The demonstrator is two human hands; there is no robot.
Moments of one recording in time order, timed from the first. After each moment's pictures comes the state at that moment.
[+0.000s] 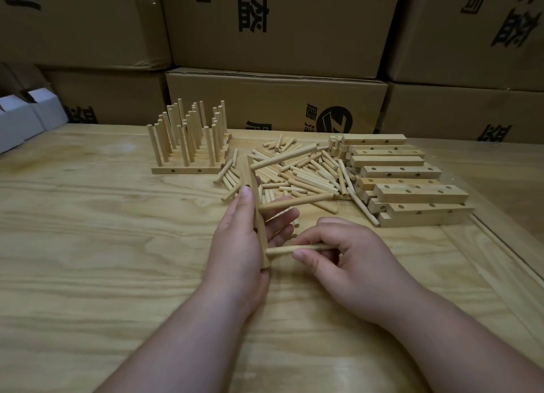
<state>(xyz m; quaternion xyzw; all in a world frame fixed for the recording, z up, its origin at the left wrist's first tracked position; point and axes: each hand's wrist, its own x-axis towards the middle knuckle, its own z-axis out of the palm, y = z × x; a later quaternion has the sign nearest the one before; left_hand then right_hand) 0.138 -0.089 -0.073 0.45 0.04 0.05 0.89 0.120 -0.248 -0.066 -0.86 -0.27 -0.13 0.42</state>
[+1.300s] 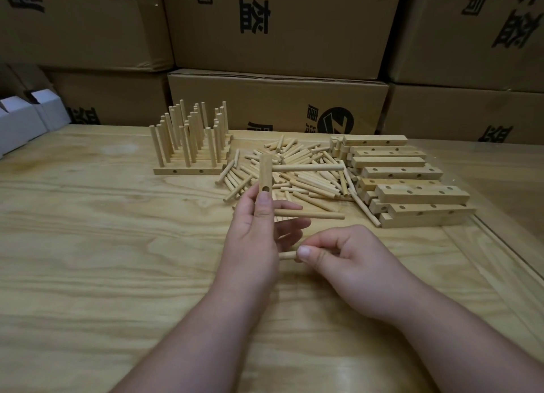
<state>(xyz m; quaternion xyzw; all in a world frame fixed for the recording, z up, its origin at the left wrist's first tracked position) 0.137 -0.098 -0.078 0.56 -0.03 0.11 0.82 0.113 -0.242 -0.051 -0.85 -0.15 0.03 0.51</state>
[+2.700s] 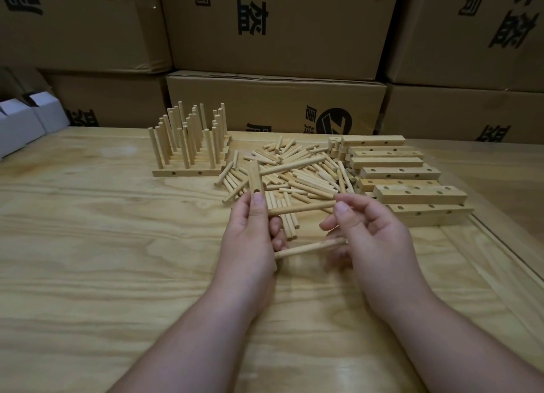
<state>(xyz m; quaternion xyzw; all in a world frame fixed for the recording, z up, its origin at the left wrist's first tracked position) 0.143 -0.096 -0.082 0.52 0.03 0.08 0.85 0.120 -0.244 -0.061 -0.69 -0.02 -0.13 0.71</state>
